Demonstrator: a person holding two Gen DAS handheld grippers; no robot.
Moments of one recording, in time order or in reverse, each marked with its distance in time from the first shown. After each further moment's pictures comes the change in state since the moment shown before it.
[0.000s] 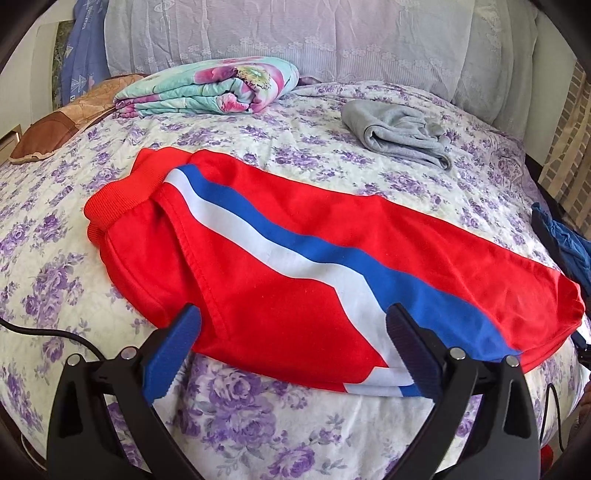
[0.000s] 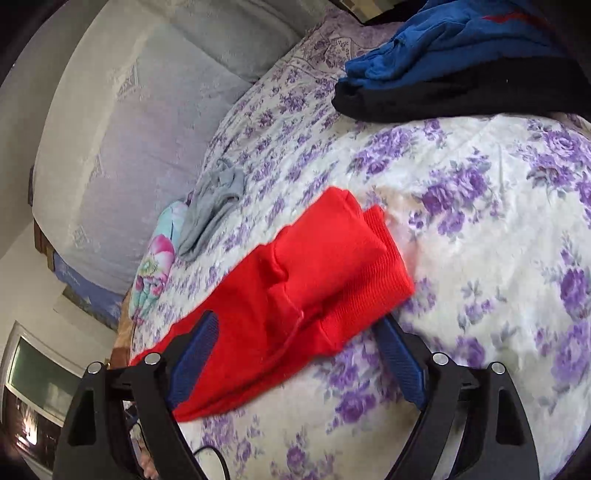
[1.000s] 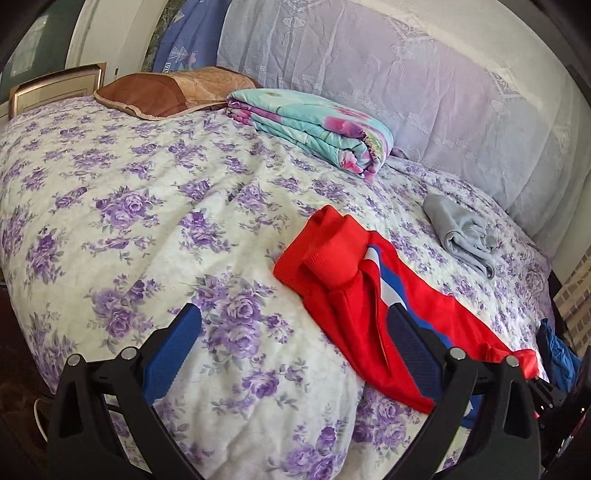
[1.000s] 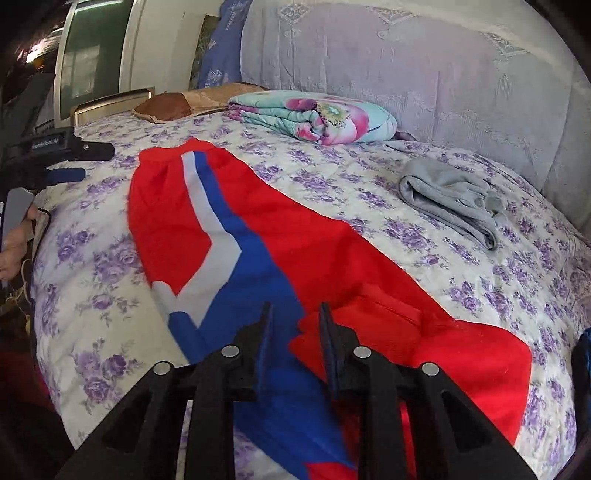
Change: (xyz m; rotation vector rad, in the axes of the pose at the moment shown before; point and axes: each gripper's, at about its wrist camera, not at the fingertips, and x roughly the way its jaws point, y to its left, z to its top) left arm -0.063 0.142 0.003 -0.352 -0.149 0.067; right arm 0.118 0.273 -0.178 -1.238 0.191 0.031
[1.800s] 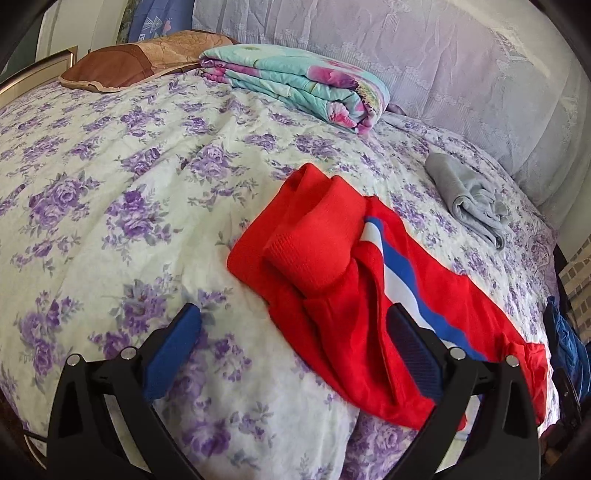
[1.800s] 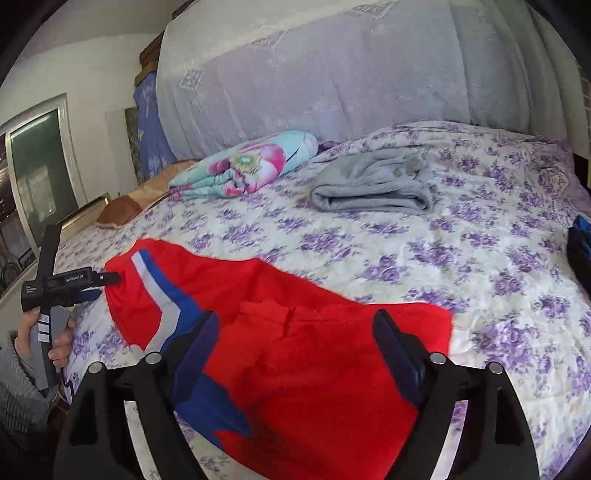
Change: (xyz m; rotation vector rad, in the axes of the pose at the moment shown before) left arm 0.069 -0.021 0.012 0.038 0.174 -0.012; right arm -0.047 -0.103 -0.033 0.422 -0.166 -0.022
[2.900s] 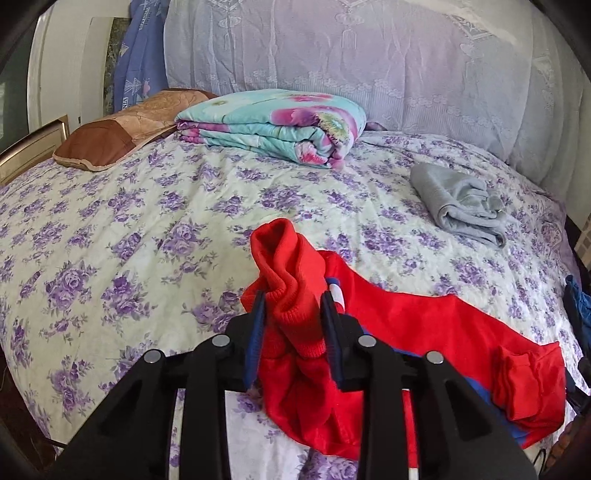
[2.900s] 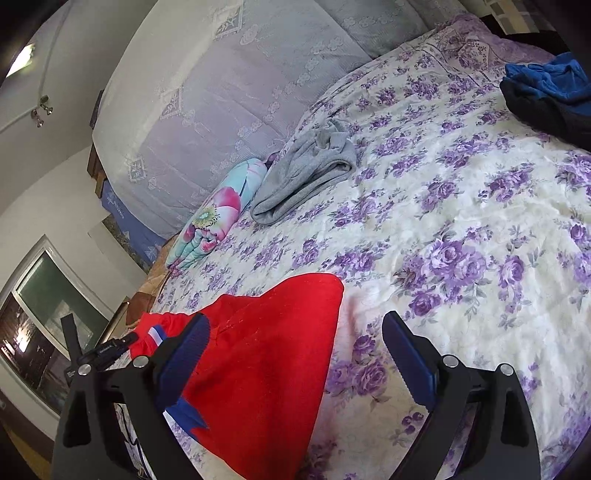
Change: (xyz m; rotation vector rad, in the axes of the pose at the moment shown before) left arm -0.020 -0.061 0.015 0.175 -0.137 0.105; right arm -0.010 -0.118 -0.036 0.499 -0.042 0.145
